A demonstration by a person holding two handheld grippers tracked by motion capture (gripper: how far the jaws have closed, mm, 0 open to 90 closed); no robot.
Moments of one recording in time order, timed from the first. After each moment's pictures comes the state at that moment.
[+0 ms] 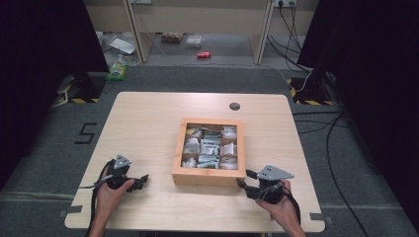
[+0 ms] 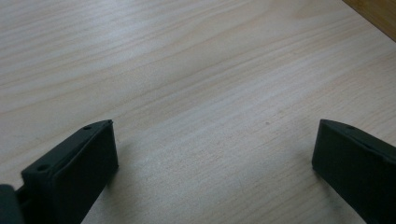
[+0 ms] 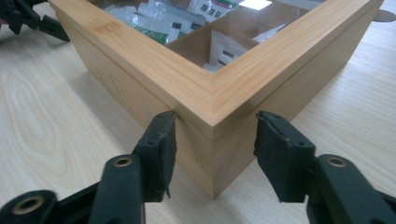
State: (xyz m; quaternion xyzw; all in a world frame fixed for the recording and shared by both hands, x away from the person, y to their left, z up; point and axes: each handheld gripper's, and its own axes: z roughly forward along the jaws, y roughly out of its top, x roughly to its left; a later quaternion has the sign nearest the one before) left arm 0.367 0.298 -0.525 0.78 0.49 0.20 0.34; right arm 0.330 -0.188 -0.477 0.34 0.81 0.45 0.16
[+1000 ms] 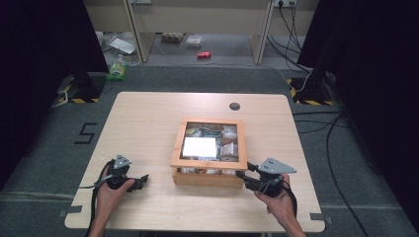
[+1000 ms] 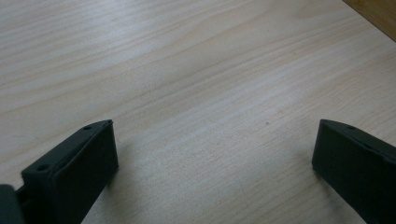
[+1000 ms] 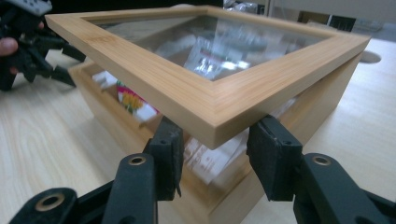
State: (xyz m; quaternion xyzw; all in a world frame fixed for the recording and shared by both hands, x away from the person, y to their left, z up) left arm 0.367 0.298 -0.525 0.78 0.49 0.20 0.34; right arm 0.340 -0.184 -0.454 0.35 0.77 0.51 0.17
